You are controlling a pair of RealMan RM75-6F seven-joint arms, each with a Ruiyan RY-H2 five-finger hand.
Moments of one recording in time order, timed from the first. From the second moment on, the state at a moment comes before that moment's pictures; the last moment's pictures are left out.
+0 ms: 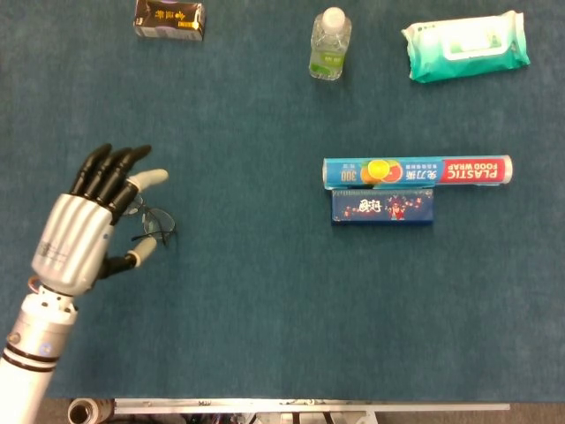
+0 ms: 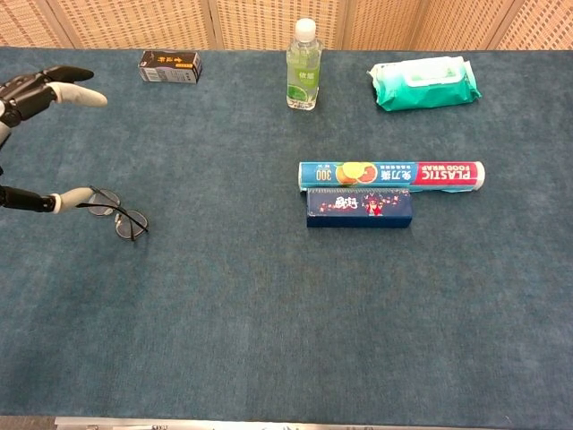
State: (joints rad) left arm -0.25 -1.33 0.02 -1.77 1.70 1.47 0.05; right arm 0.05 -0.91 0.03 -1.87 -1.58 1.51 -0.32
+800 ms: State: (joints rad) left arm -0.27 -1.47 -0.02 -1.62 1.61 1.40 0.08; right arm 0.05 -0.89 0.03 -1.88 -1.59 1.51 -0.31
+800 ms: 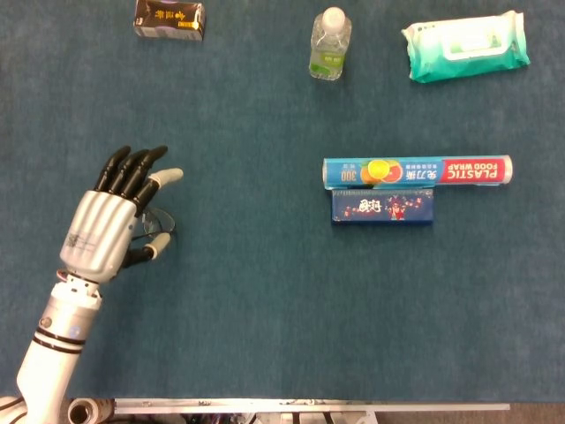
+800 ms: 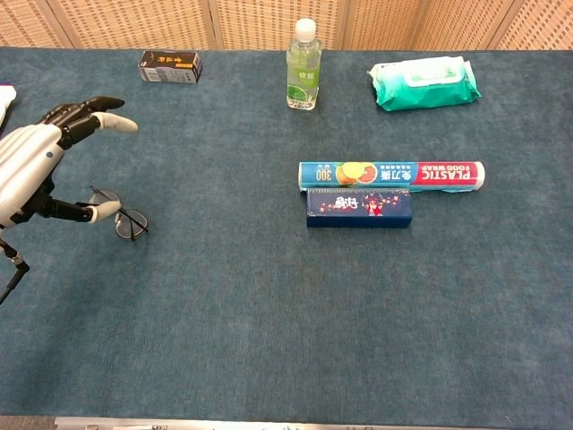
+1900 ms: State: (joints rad) left arm -0.31 -1.59 -0.07 -1.32 1.49 1.32 0.04; right arm 0.04 -0.89 0.03 -1.88 -1.59 1.51 -0.31
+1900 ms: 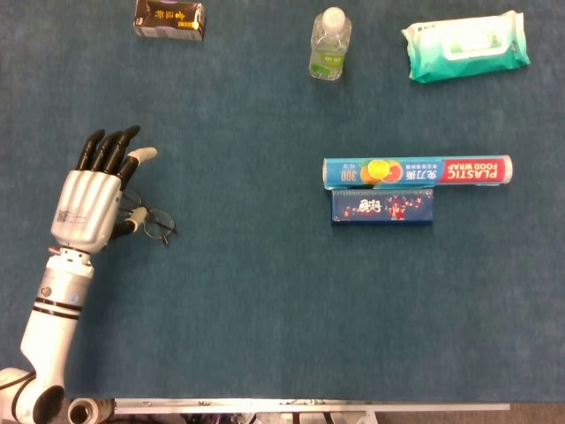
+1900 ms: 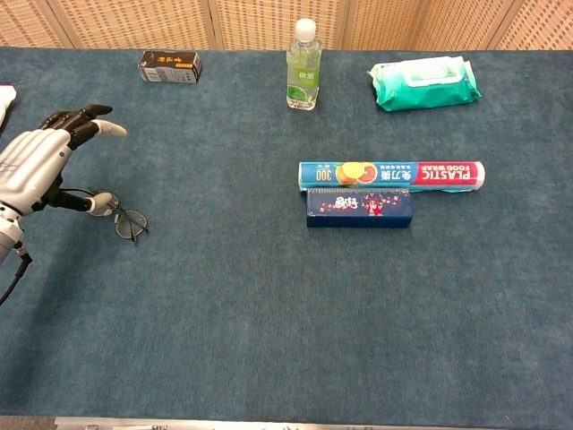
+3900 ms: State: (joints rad) left arm -0.23 -1.12 0.02 -1.71 1.64 1.49 0.11; right arm 0.04 -0.90 0.04 -1.87 -1.58 1.51 -0.34
